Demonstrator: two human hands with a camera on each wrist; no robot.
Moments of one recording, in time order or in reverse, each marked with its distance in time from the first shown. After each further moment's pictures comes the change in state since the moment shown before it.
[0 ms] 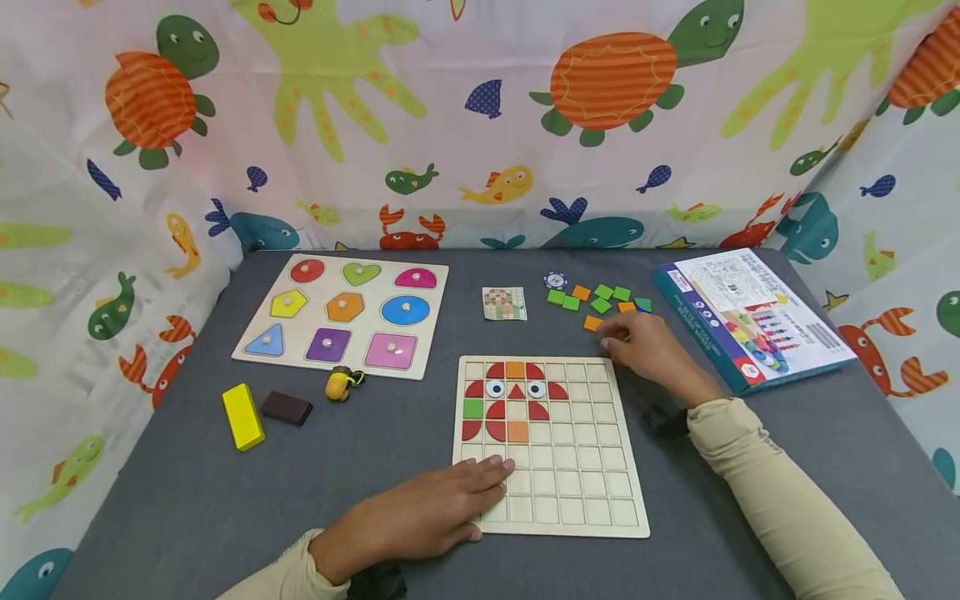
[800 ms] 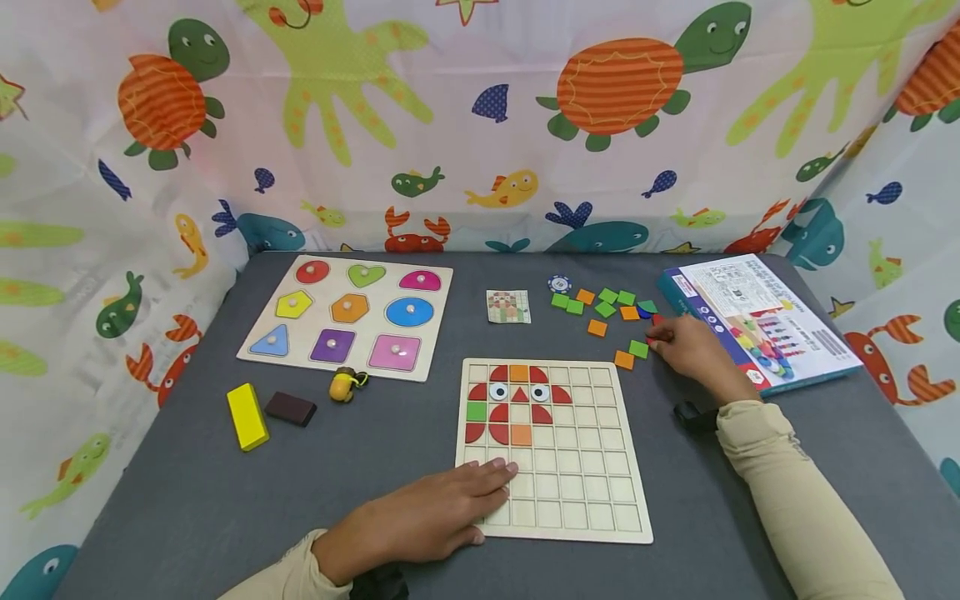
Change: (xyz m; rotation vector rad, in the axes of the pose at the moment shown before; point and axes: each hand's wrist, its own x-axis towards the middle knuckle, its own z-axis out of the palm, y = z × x) left_hand -0.002 0.000 0.002 0.019 0.003 0.010; right_hand 0.000 0.049 -0.027 -0.102 -0.065 0.159
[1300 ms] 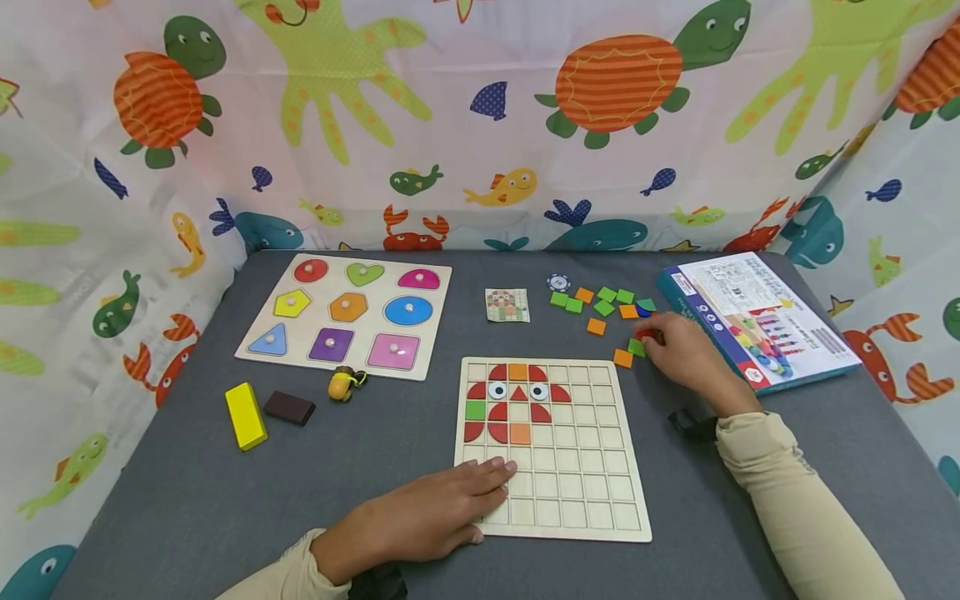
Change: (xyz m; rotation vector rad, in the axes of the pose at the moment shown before) left_hand 0.001 0.000 -0.001 -0.027 -0.008 -0.010; right_hand -0.022 -0.028 0.002 0.030 0.098 -0.142
